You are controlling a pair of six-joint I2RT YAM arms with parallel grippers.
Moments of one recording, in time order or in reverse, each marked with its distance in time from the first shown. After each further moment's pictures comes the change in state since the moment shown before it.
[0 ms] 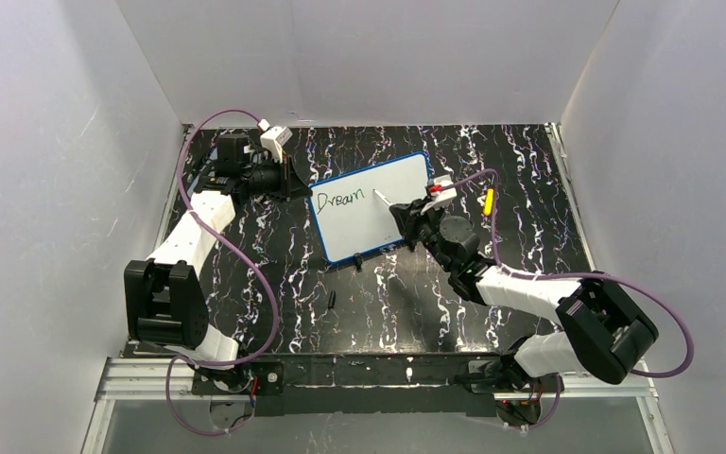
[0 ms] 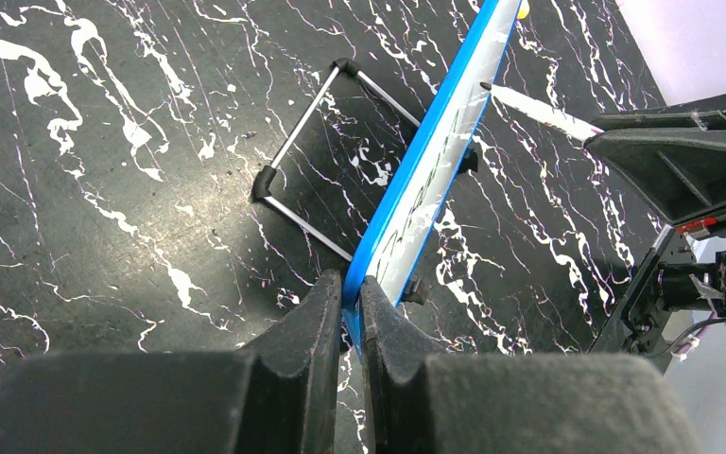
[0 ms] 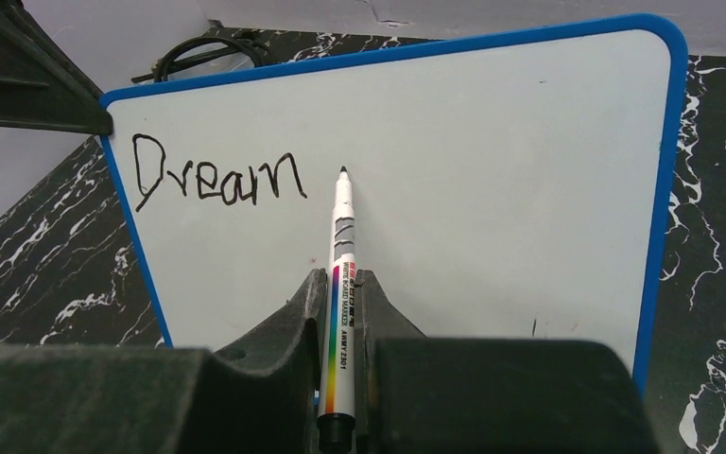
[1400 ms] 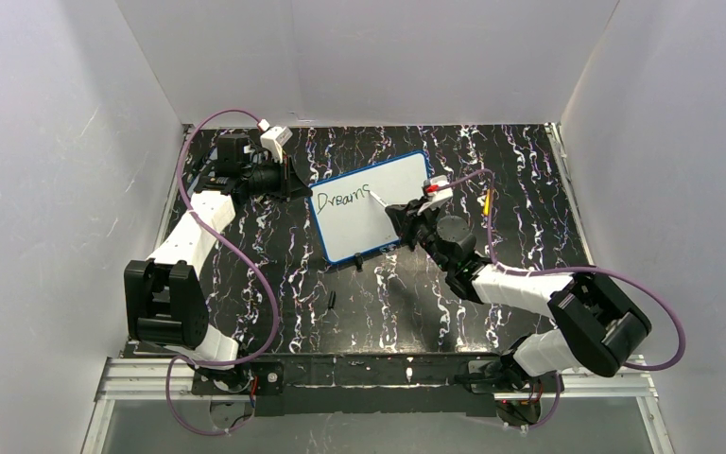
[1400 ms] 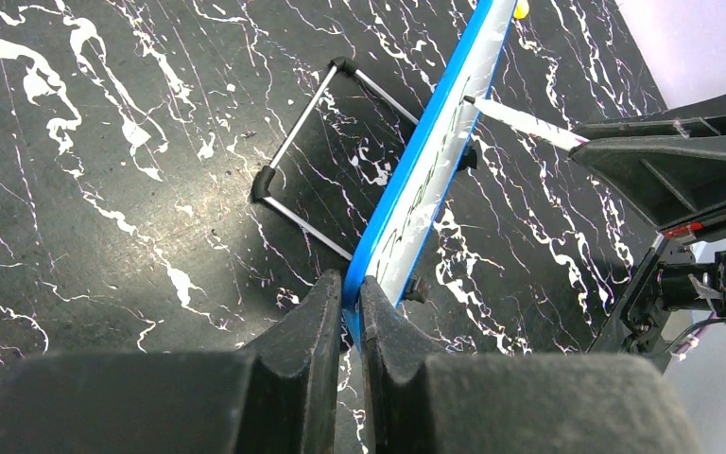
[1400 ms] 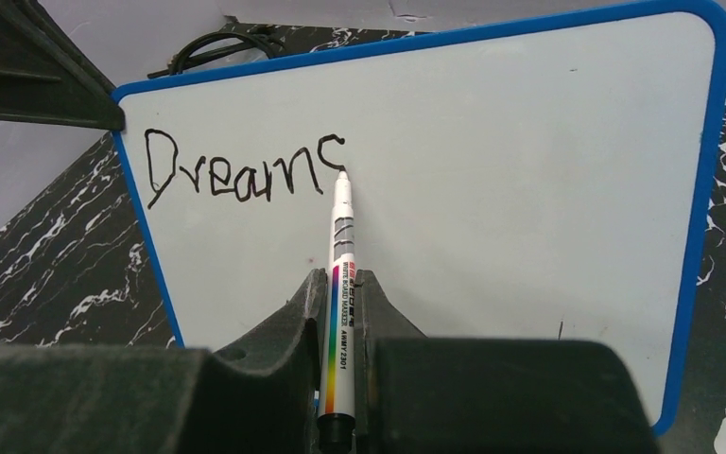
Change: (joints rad) left arm 0.000 0.000 0.000 -0.001 0.000 -0.001; right arm -0.001 0.051 0.009 0.047 -0.037 0.019
